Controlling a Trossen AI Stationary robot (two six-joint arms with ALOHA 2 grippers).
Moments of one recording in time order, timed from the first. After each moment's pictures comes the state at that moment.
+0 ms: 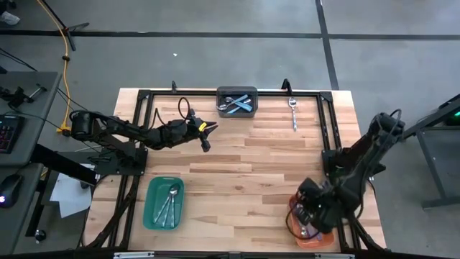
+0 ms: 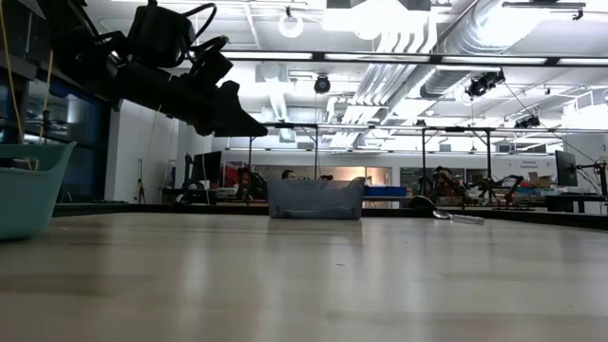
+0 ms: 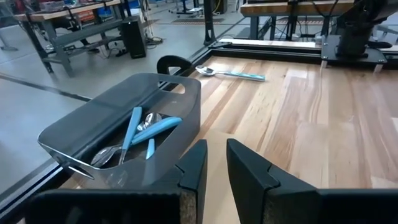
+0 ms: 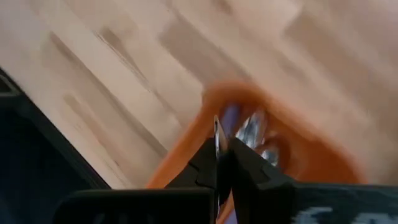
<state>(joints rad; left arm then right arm) 0.20 1.44 0.41 0.81 -0.29 0.03 0.90 1.41 1.14 -1.11 0.30 1.69</state>
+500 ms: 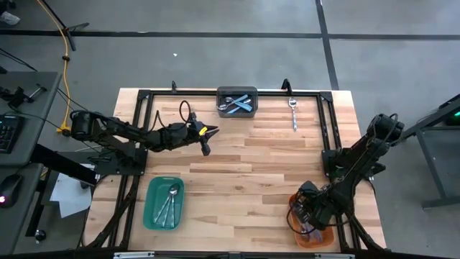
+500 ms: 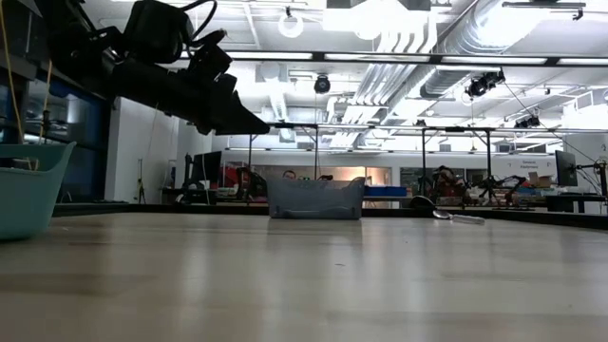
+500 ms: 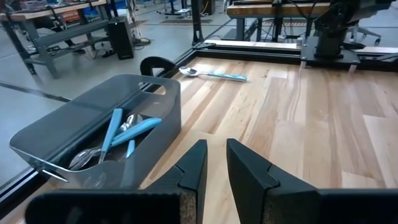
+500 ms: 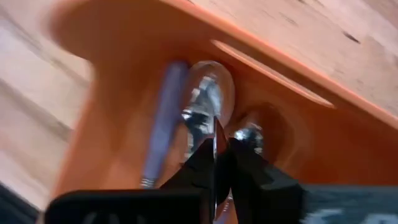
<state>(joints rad) 0.15 1.44 0.41 0.81 -0.29 0.01 0.95 1.45 0.80 -0.77 0.15 1.89</state>
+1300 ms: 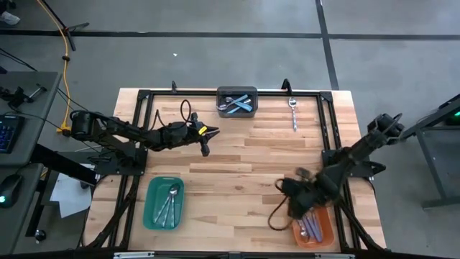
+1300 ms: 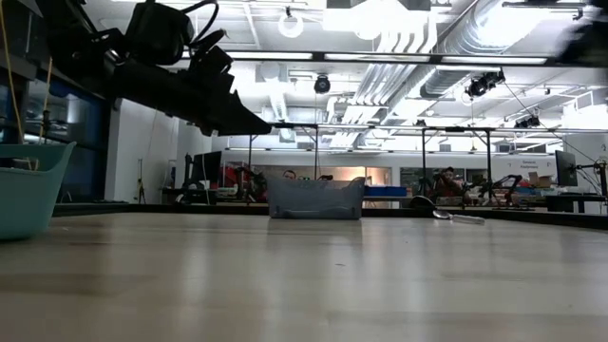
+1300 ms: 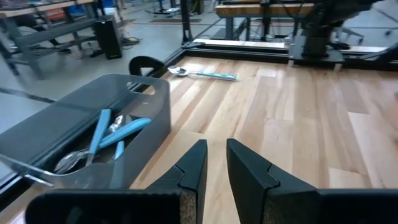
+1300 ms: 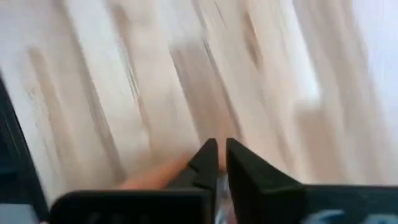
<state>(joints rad) 0.16 1.44 0.41 0.81 -0.23 0.01 0.72 1.44 1.04 -0.95 0.20 1.08</state>
